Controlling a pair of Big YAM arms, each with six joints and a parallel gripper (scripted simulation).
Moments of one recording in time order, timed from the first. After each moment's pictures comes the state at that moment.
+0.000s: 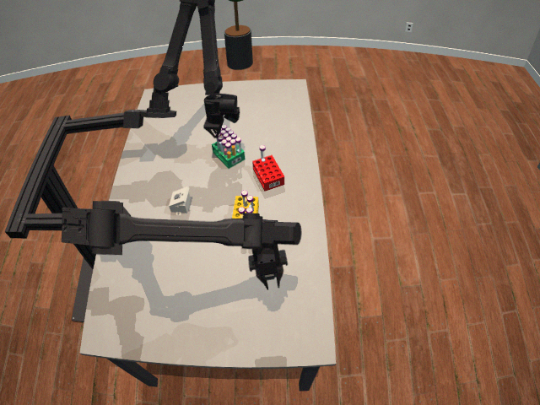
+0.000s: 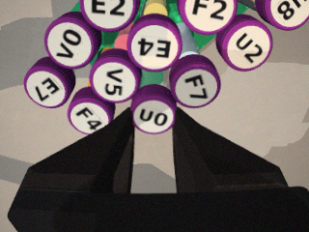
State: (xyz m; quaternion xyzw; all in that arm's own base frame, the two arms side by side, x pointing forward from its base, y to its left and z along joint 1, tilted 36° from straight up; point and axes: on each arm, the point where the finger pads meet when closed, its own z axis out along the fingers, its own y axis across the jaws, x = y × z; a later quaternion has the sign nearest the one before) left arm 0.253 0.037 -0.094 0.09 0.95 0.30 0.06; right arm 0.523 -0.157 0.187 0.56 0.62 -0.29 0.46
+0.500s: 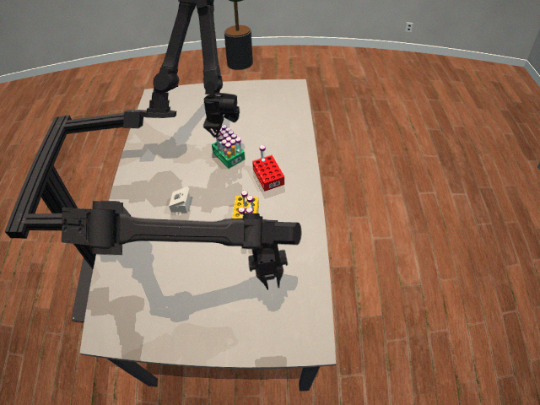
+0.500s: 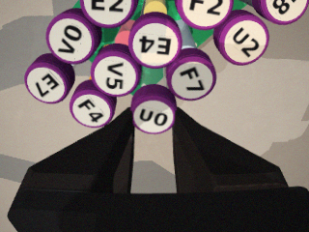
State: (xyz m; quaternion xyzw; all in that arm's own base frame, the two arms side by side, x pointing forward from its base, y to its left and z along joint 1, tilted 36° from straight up) left arm 0.252 0.035 -0.091 0.09 0.95 0.30 0.05; right arm 0.523 -0.157 0.187 0.56 0.62 -0.29 0.46
